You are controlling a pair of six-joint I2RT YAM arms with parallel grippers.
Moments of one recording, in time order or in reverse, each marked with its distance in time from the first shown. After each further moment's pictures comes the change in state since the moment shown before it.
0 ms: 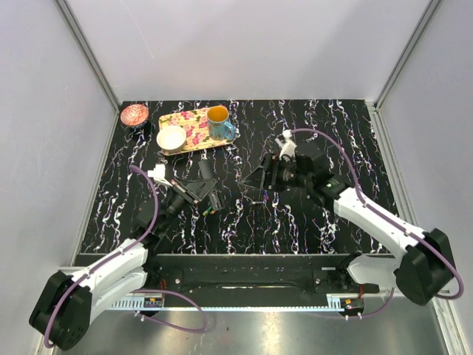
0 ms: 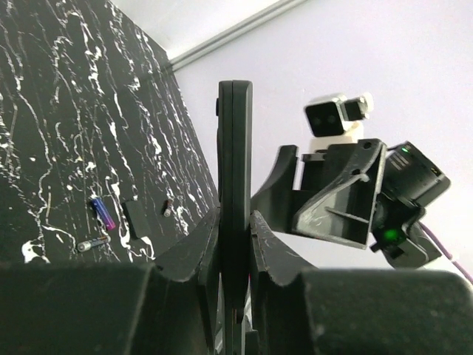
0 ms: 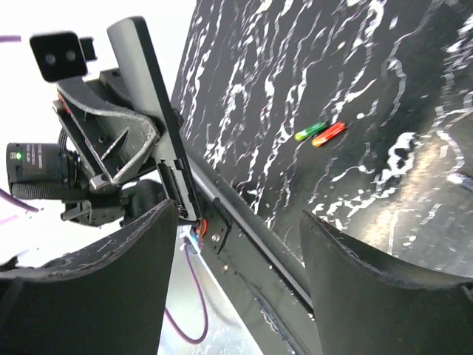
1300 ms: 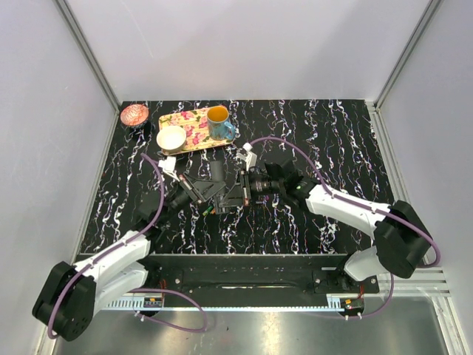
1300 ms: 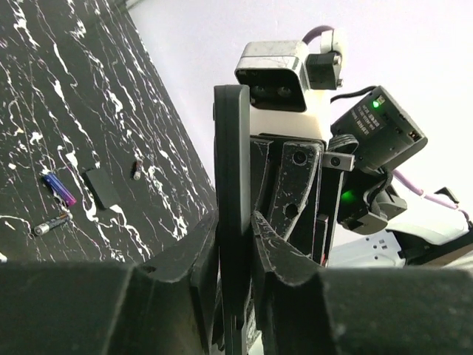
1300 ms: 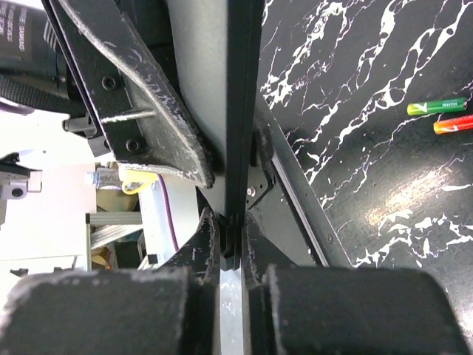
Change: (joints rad) left arm 0.013 0.108 0.075 0.054 0.237 -0.003; right arm 0.203 0.264 0.038 0.252 -0.223 -0.008
